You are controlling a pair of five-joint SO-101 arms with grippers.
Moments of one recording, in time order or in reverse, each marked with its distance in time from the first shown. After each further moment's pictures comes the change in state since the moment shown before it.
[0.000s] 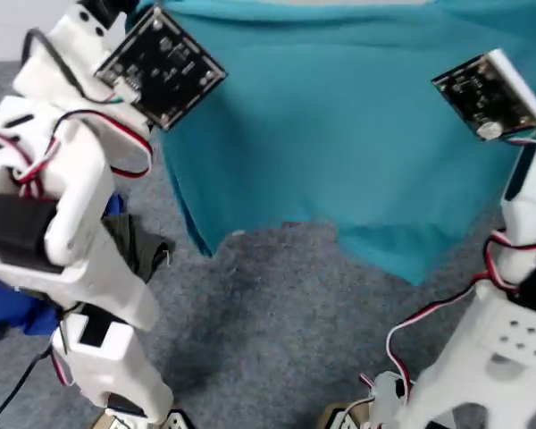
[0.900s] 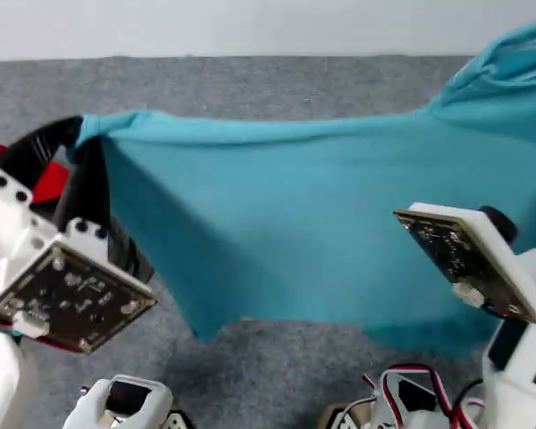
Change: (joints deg) left arm -0.2 -50.8 55.1 0.0 0.0; right arm 3.5 -0.8 -37.1 35.8 -1.3
